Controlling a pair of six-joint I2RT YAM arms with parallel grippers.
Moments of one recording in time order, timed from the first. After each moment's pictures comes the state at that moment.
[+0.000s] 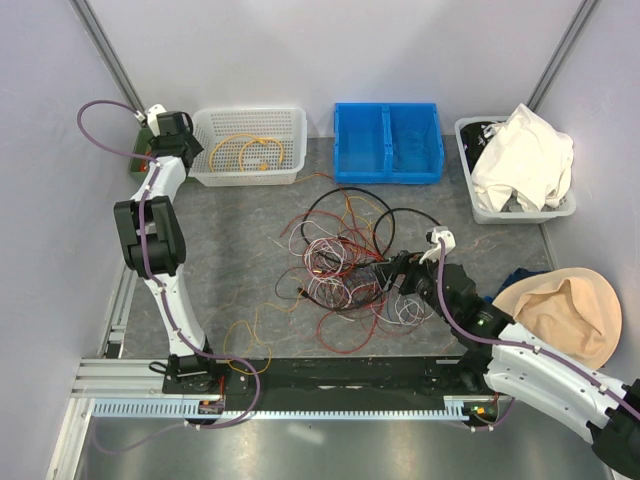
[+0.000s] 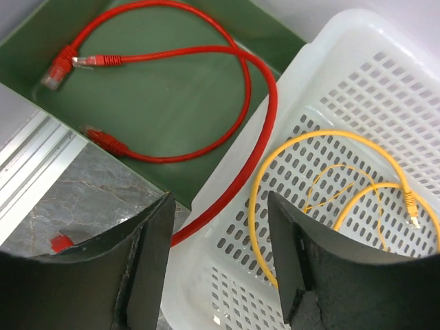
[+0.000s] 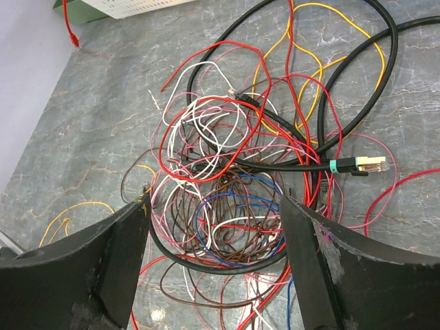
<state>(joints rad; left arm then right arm) 0.14 2.13 1.76 -0.17 -0.31 -0.44 0.76 0.67 0.35 0.06 0.22 0.59</state>
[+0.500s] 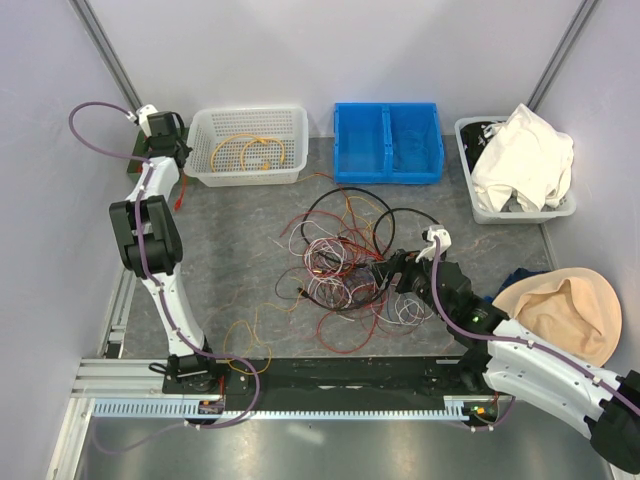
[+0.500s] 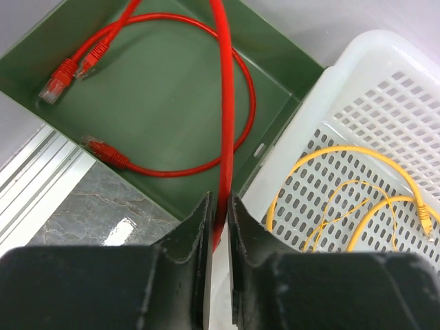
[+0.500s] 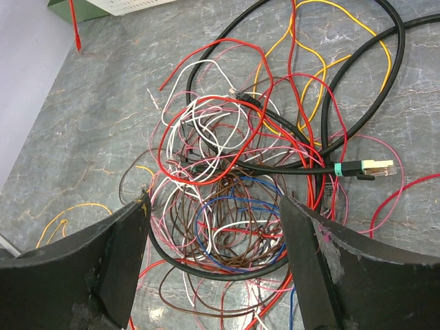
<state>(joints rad) 0.18 2.15 1.77 -0.15 -0.27 -0.43 0.76 0.74 0.35 0.12 0.21 0.59</state>
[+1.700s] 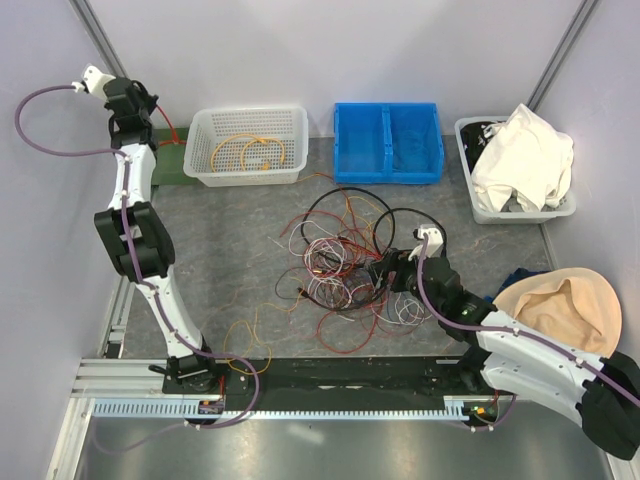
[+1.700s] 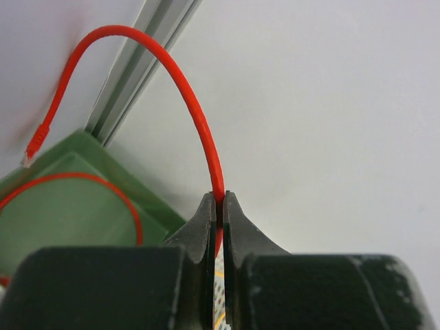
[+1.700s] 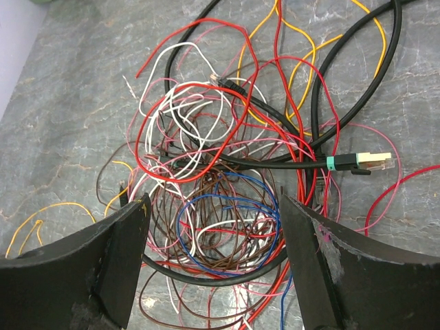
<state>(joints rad) 0.26 2.12 1.98 0.05 -0.17 -0.66 0.75 0.86 0.35 0.17 0.21 0.59</state>
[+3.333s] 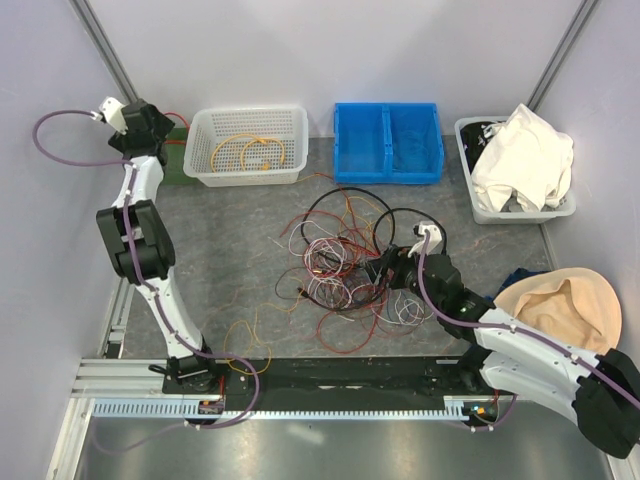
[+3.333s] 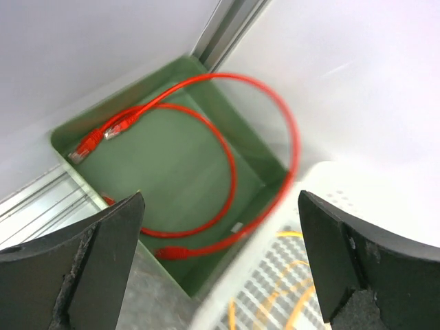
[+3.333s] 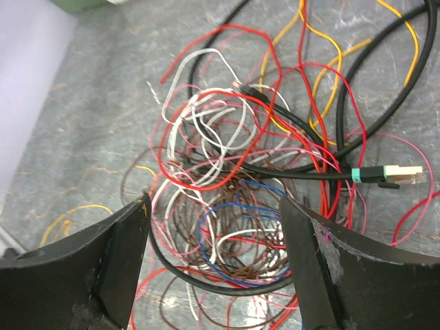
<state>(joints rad) 0.25 2.12 1.79 -0.03 -0.32 -0.61 0.72 0.90 0.35 0.25 0.13 0.62</state>
